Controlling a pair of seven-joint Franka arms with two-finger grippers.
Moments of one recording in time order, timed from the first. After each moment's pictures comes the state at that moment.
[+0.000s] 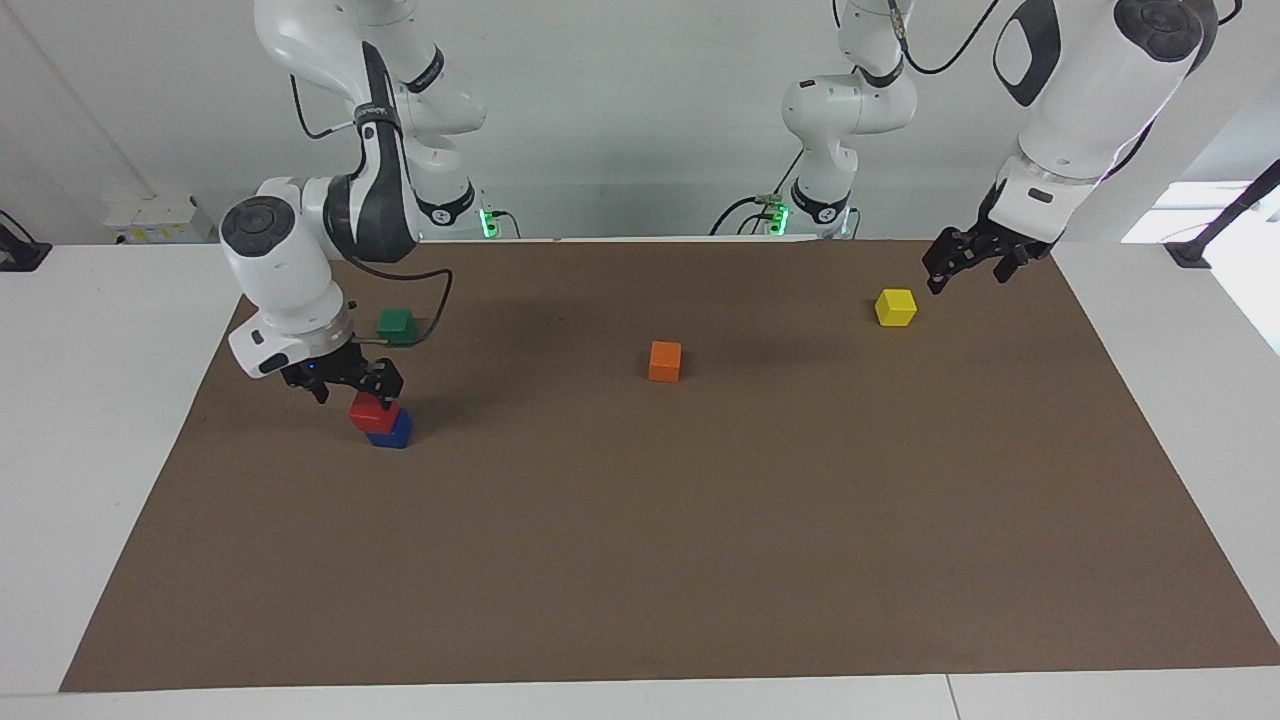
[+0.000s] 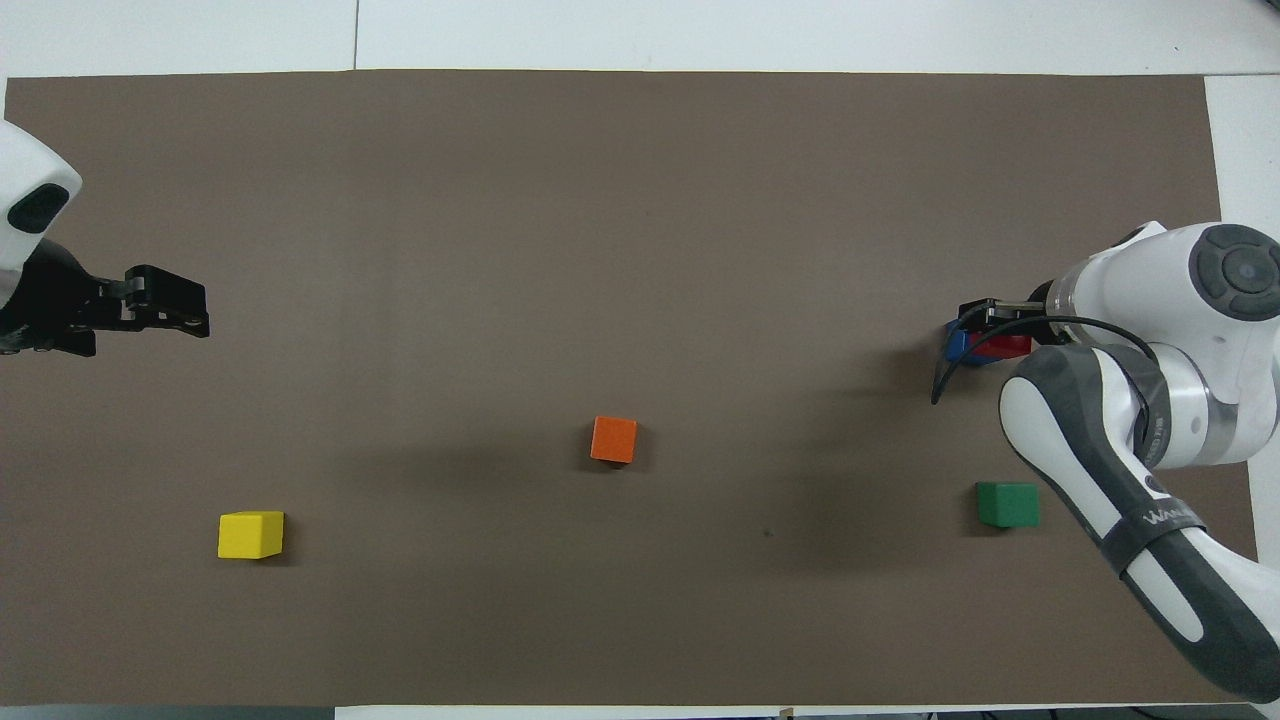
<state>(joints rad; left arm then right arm) 0.00 -0.02 -0.10 -1.65 0.01 1.58 -0.19 -0.01 0.12 0.00 -1.94 -0.08 2.06 0.10</state>
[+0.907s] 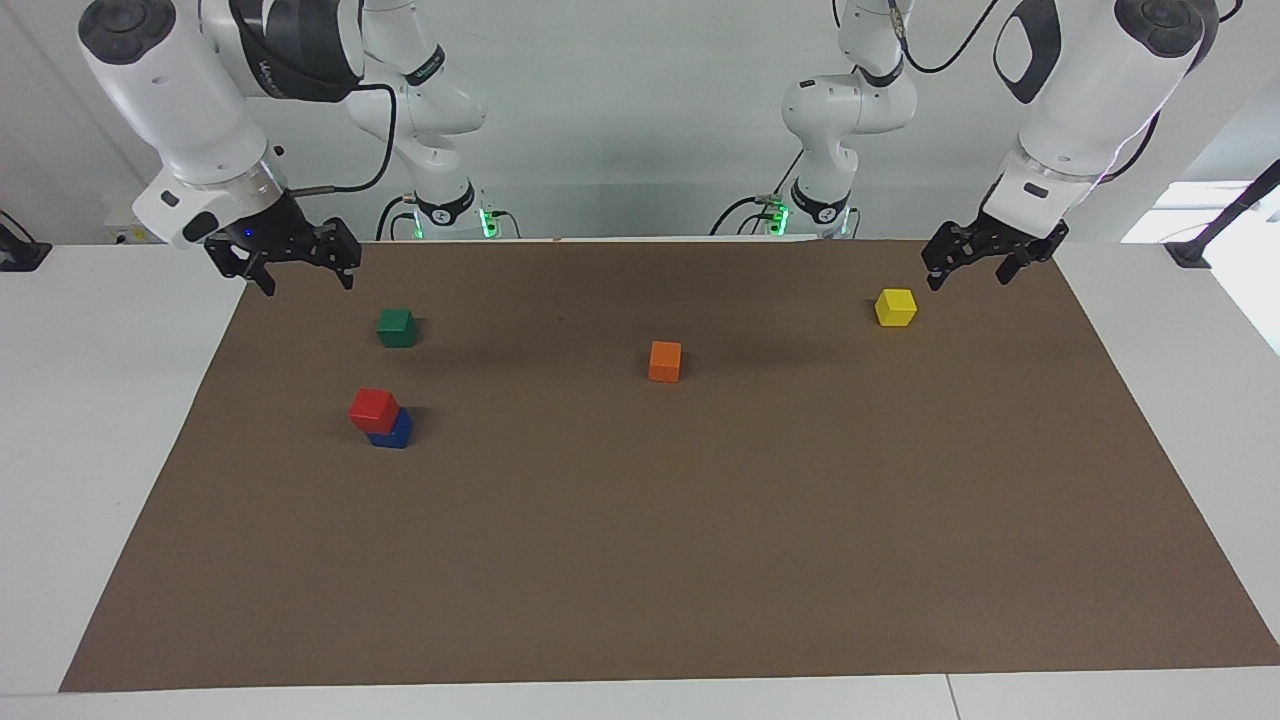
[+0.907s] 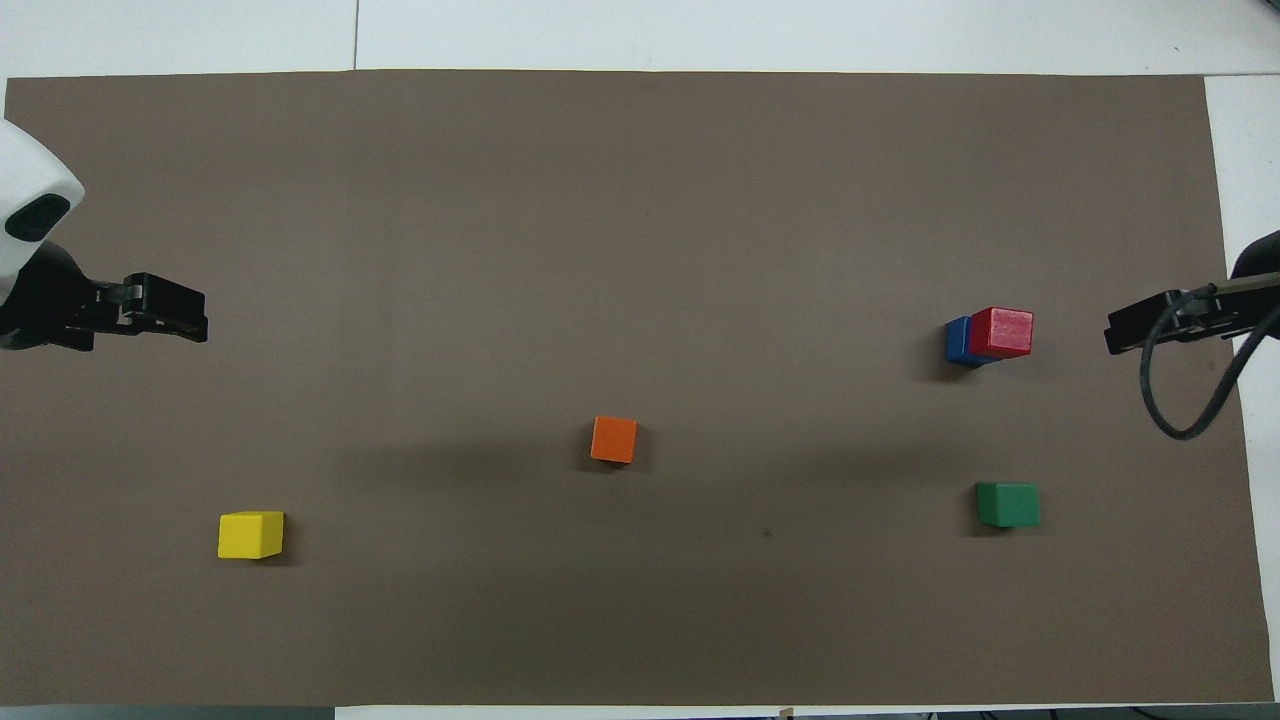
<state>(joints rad) 0.00 -0.02 -0.10 -1.65 0.01 1.58 -0.10 -0.02 -0.02 -0.01 -1.65 -0.03 1.54 -0.13</state>
